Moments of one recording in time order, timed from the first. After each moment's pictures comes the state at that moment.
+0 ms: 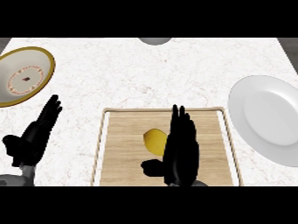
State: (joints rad) left arm -0.05 0.41 -0.16 -1.34 0.25 0.12 -0.16; right arm -0.28 -0.01 0.78 -1.58 1.04 -0.37 1.26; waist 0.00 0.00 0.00
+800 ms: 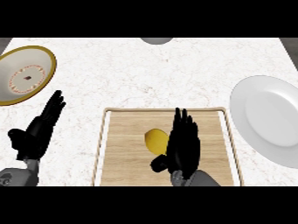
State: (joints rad) left arm -0.09 0.38 -0.15 -1.32 0.23 0.11 -0.15; right arm -0.29 -0.02 0.72 -1.45 0.95 -0.25 1.22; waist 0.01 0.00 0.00
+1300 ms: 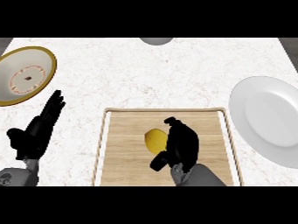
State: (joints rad) left arm -0.09 0.37 -0.12 -1.32 0.21 0.09 -0.14; right arm -0.33 -0.01 0.69 -1.39 0.86 -0.24 1.17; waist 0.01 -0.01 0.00
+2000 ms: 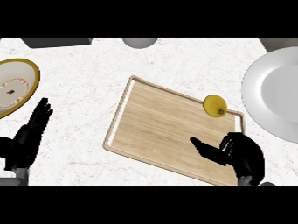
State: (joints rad) left arm -0.02 0.37 -0.06 -1.30 0.21 0.10 -0.17; right arm -0.05 -0.38 0.52 -1.50 0.72 -0.37 0.93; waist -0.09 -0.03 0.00
